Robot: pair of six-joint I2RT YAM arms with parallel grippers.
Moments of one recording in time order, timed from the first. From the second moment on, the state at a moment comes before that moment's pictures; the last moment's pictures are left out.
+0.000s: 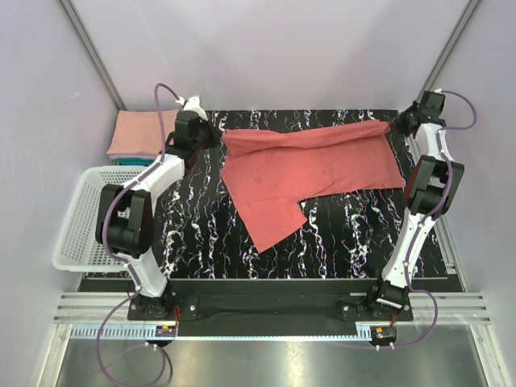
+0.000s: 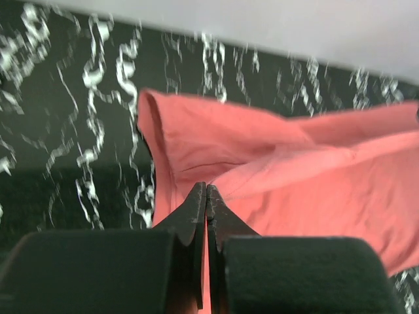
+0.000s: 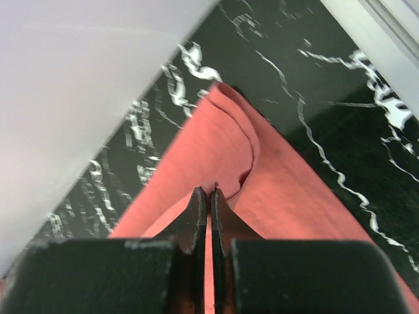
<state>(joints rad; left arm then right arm) -0.22 1.77 1.30 0.11 0.08 -0.43 -0.31 2.34 2.06 -0.33 -0.20 0.64</state>
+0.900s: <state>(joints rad) -0.32 1.75 1.15 -0.02 0.02 -0.41 -0.34 2.39 1.99 -0.39 -0.23 0.63</state>
